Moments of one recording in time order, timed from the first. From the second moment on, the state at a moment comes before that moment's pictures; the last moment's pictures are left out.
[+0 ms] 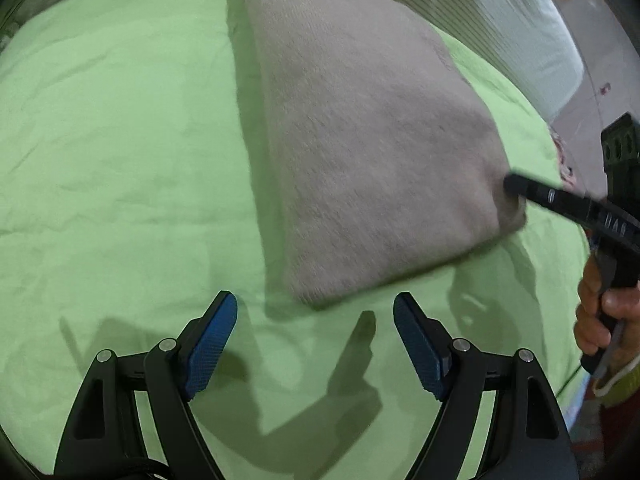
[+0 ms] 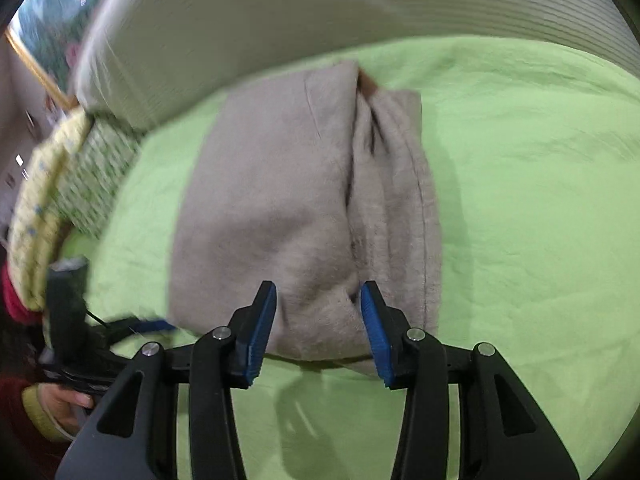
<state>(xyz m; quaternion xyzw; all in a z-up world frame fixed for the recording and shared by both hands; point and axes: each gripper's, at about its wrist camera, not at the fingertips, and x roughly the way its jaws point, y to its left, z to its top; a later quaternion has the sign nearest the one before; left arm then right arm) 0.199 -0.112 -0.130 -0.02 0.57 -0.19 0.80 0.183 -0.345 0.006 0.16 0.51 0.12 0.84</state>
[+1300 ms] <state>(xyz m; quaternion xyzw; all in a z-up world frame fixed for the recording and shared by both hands) 0.240 -0.123 -0.068 -0.11 0.56 -0.17 0.81 0.241 -0.403 0.035 0.26 0.43 0.05 0.86</state>
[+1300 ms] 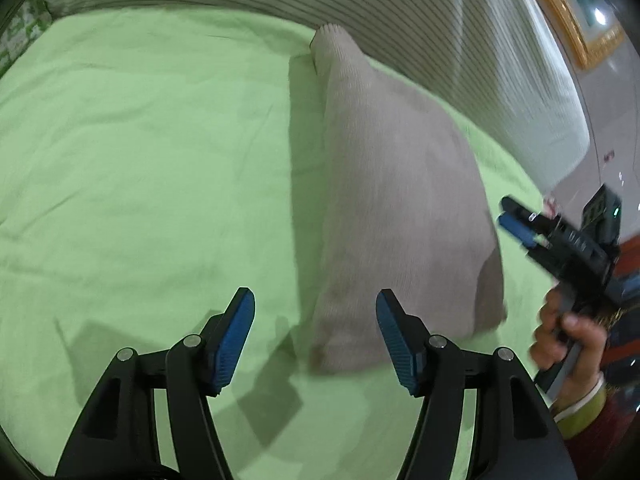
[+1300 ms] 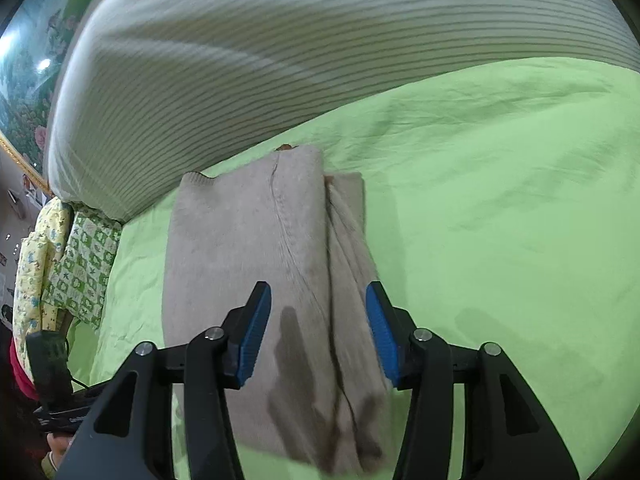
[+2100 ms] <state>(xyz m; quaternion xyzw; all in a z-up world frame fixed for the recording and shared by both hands) 0.341 -0.132 -0.104 -0.19 0.56 -0.16 0.79 0.284 -0.419 0.000 0.30 0.45 0.07 0.84</state>
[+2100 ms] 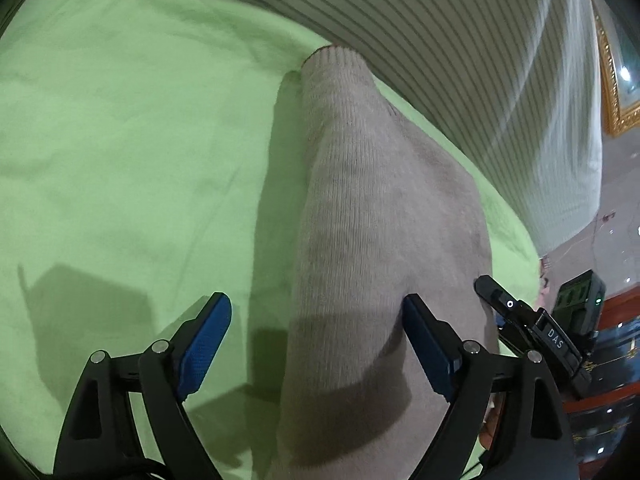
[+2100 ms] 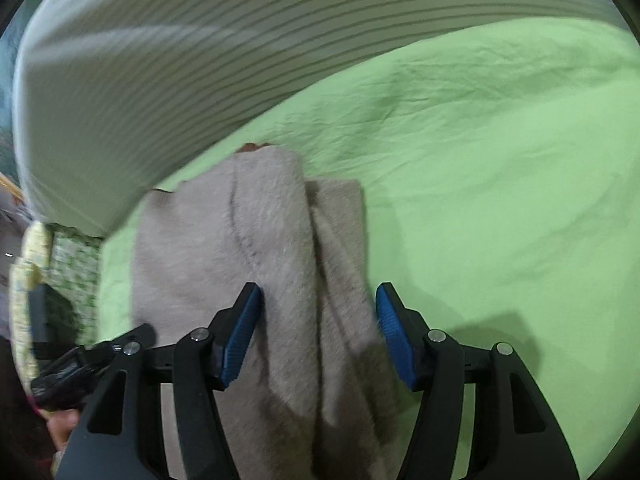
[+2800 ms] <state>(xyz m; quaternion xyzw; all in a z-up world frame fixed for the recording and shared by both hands) 0.294 -0.115 -0.091 -0.24 0.55 -0.22 0.77 0.250 -0.379 0.023 0.31 0.44 0.14 0.83</state>
